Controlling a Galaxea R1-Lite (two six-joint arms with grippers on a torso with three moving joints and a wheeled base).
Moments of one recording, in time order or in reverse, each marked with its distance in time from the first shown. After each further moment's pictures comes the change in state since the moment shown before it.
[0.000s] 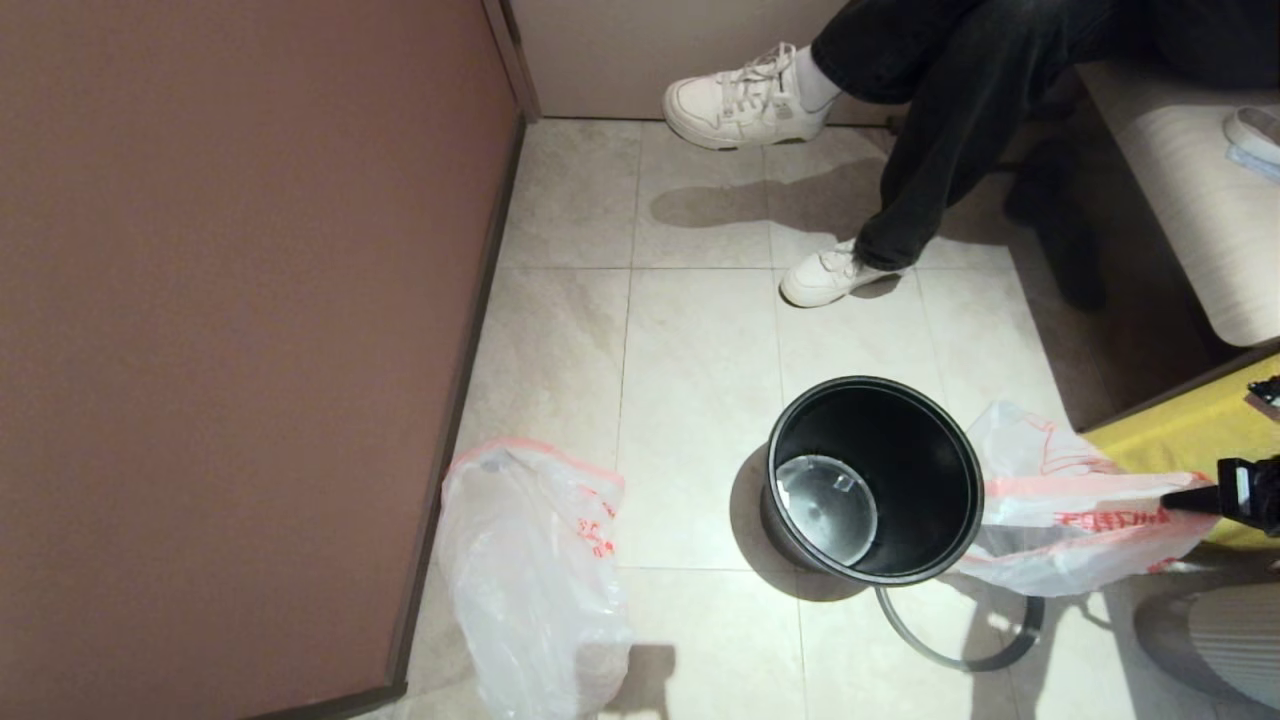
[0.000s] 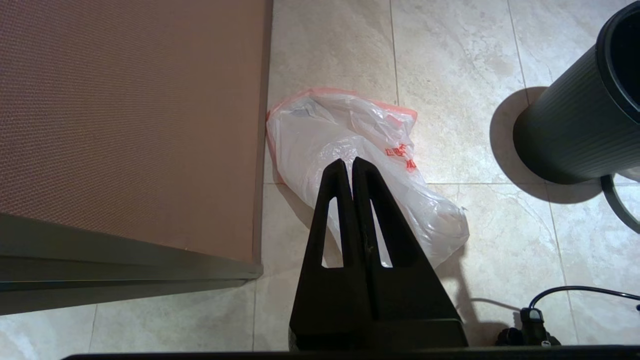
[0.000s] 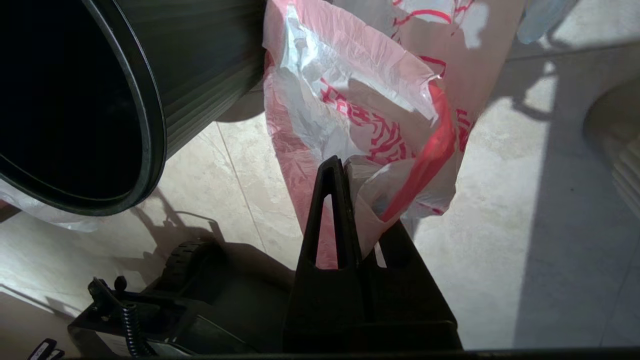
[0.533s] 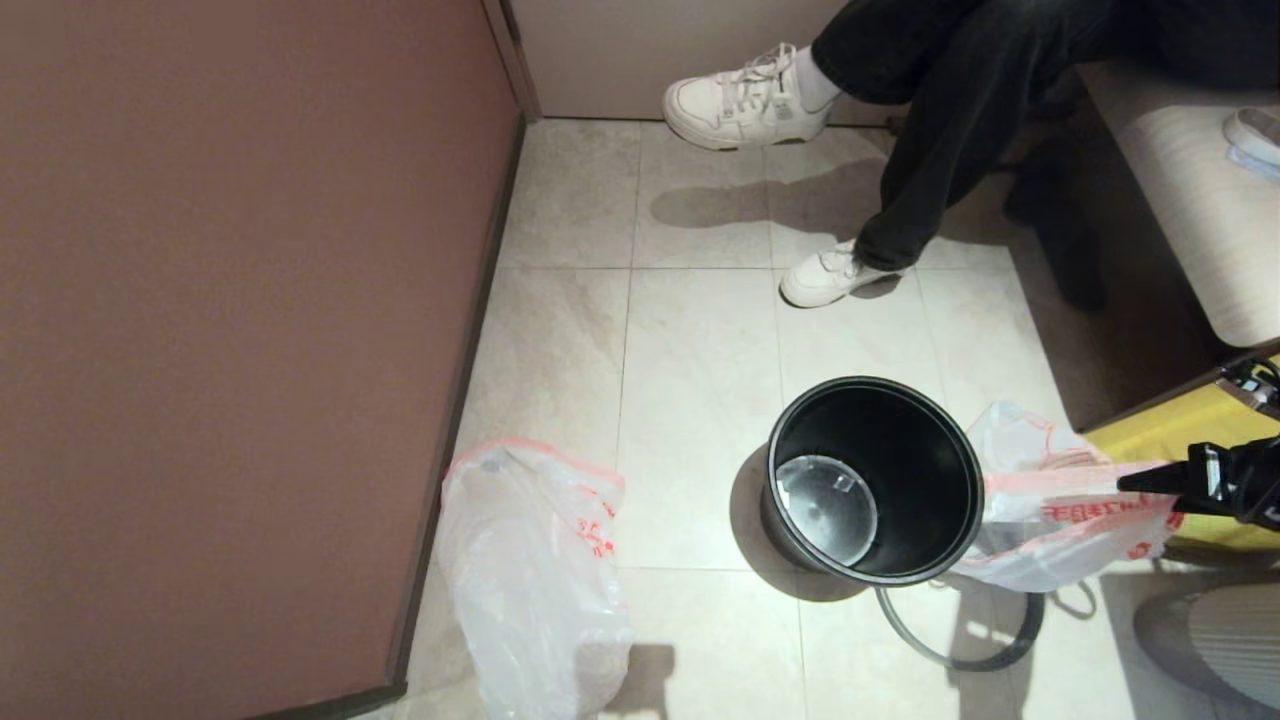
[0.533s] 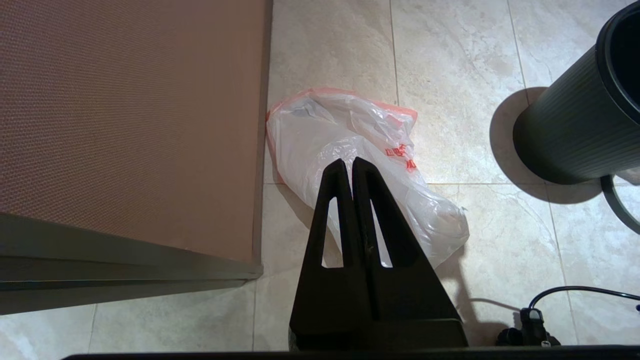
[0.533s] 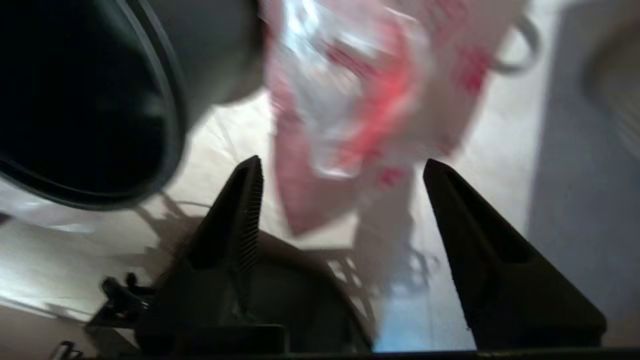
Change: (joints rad) left arm 0.000 0.000 0.000 0.000 0.000 0.000; right arm 0.098 -0.087 0.011 0.080 -0.137 0.111
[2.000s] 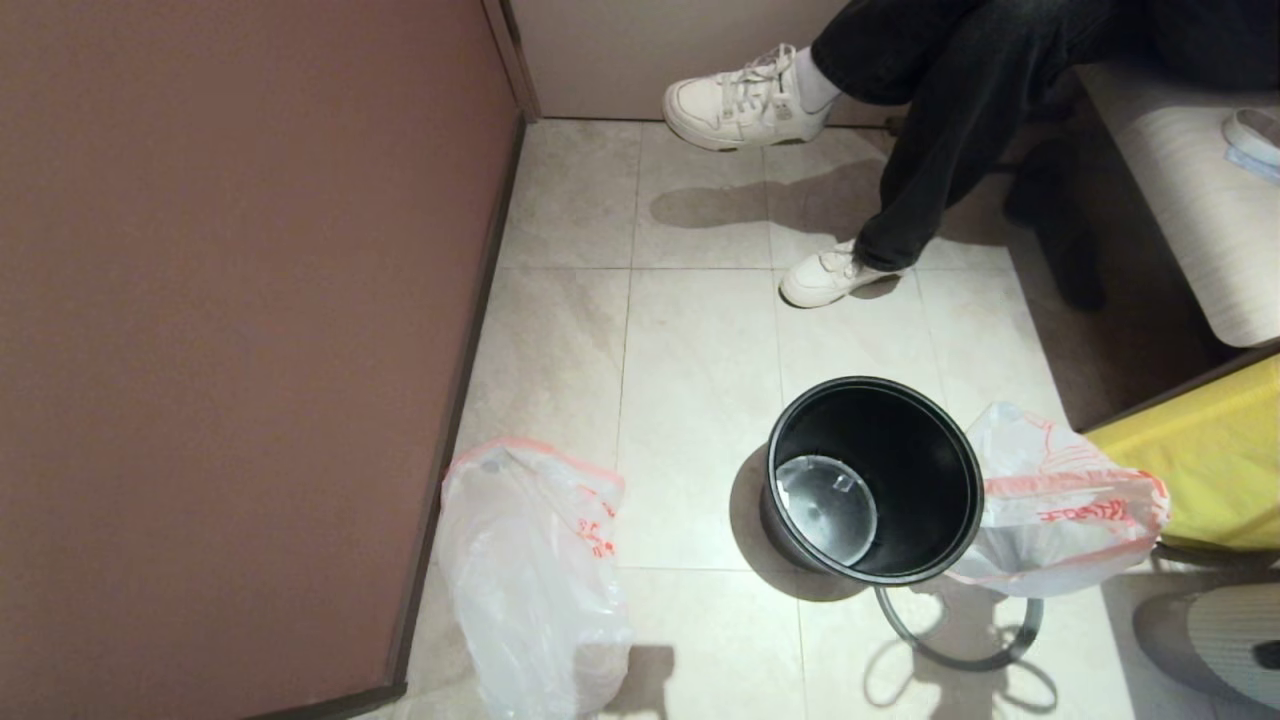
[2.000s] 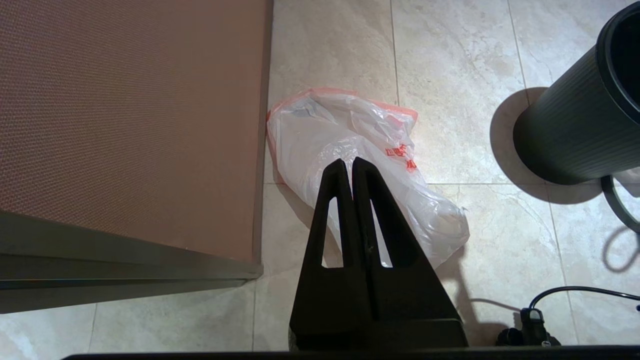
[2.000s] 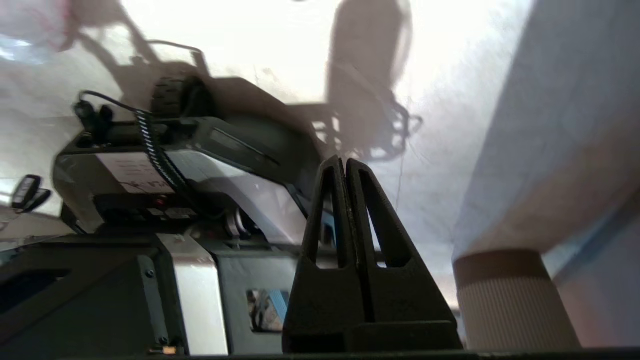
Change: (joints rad) left arm 0.000 0.000 0.000 0.000 0.000 0.000; right arm 0.279 -0.583 0.189 0.536 -0.259 0.013
